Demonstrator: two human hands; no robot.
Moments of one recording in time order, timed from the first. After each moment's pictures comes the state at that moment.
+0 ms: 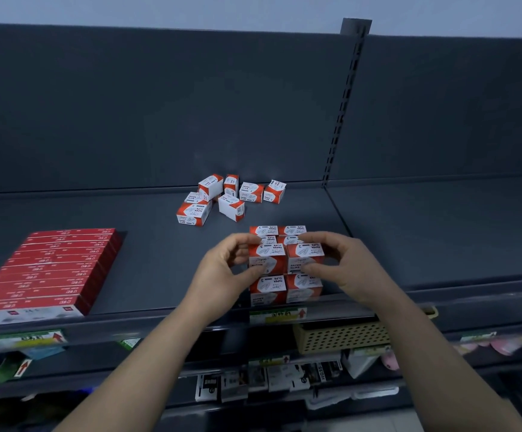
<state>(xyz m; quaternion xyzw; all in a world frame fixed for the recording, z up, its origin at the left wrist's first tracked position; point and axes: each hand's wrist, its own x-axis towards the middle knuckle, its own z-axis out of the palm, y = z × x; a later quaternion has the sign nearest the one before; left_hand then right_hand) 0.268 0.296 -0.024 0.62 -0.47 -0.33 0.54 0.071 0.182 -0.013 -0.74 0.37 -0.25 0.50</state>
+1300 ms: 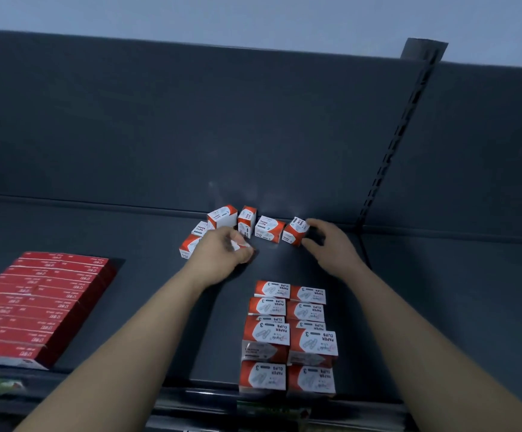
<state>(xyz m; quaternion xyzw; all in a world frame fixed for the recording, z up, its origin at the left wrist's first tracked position) 0.350 0.172 -0.023 0.80 -0.39 -0.23 0.40 0.182 0.009 -0.045 -0.83 0.40 -0.21 0.34</state>
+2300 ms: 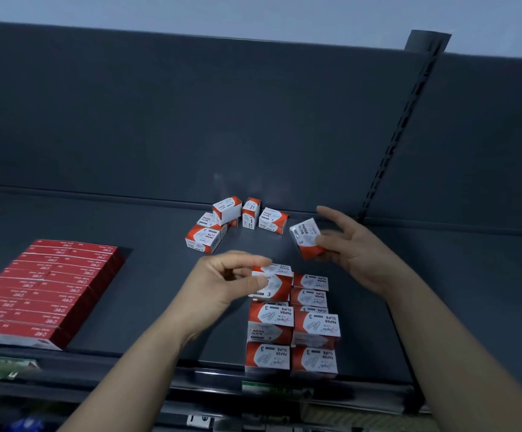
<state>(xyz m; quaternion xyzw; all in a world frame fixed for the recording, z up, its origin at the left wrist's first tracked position) 0.299 0.246 -0.006 0.58 -0.38 -0.39 0.60 0.140 0.062 0.009 -0.63 0.30 -0.21 0.69</state>
